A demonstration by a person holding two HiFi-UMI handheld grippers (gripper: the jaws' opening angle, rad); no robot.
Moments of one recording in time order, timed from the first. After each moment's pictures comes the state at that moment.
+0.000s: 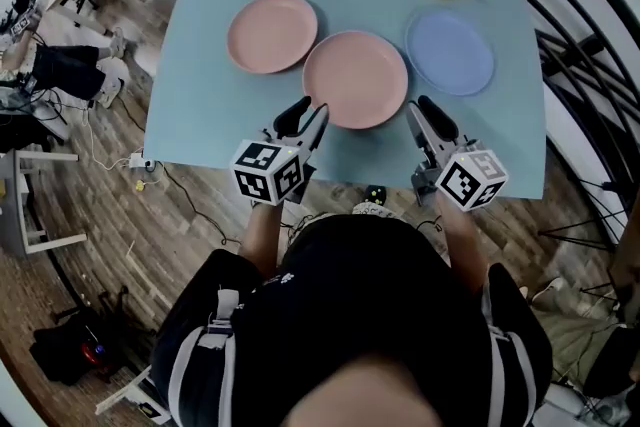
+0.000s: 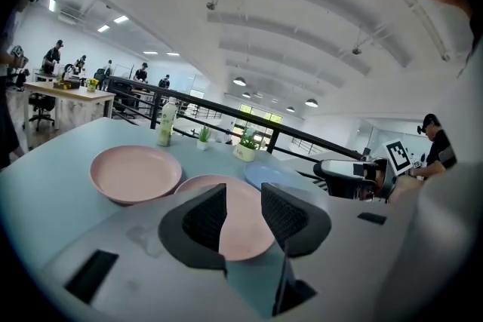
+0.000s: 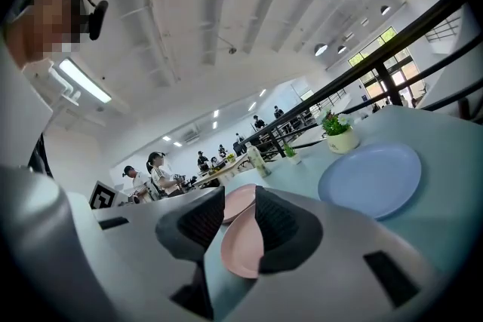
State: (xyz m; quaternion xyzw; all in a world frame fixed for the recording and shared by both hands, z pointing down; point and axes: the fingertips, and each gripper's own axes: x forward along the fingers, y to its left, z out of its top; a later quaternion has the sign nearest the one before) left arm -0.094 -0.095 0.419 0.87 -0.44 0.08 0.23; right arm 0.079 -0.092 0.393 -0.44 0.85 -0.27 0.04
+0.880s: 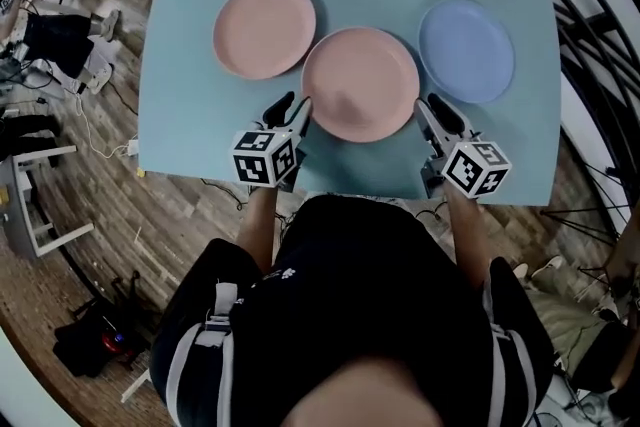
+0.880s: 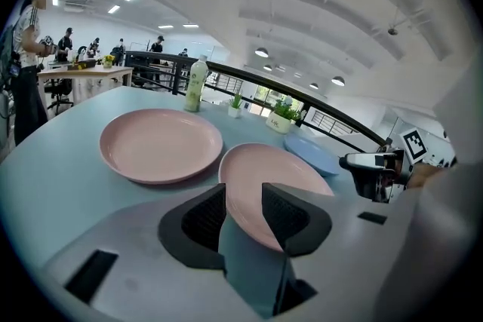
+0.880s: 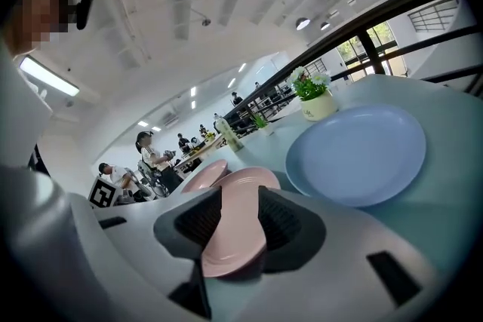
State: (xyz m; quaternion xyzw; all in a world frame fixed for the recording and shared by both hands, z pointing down) left arm -0.142 -0.162 0.515 0.81 -0.47 0.17 0.31; right arm 0.094 -0.152 0.482 -0.47 0.81 -0.35 -0.04
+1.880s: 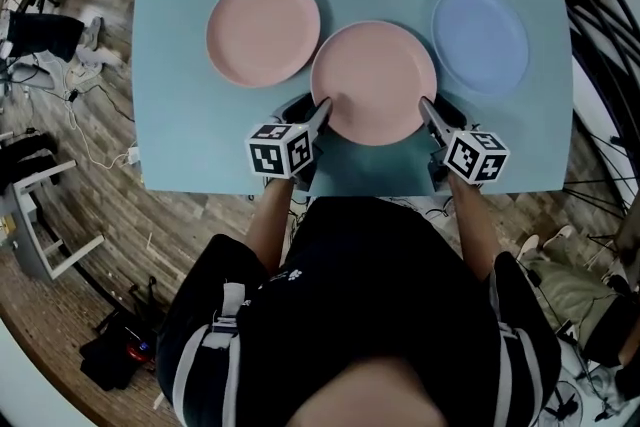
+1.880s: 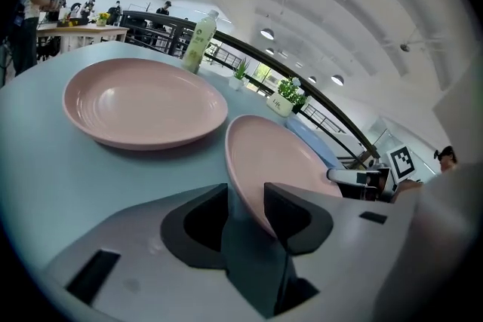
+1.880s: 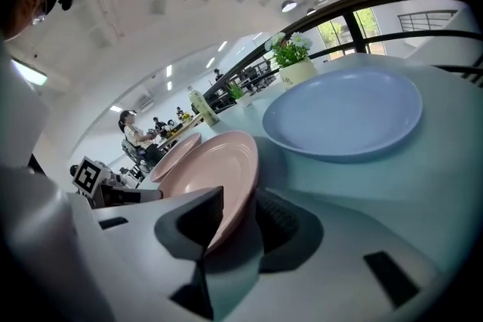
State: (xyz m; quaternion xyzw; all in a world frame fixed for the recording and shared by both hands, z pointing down) left arm -0.132 -0.172 0.575 0.80 -0.39 0.19 0.41; right arm 0.086 -0.152 0.562 -0.51 0.75 -0.41 -0.12
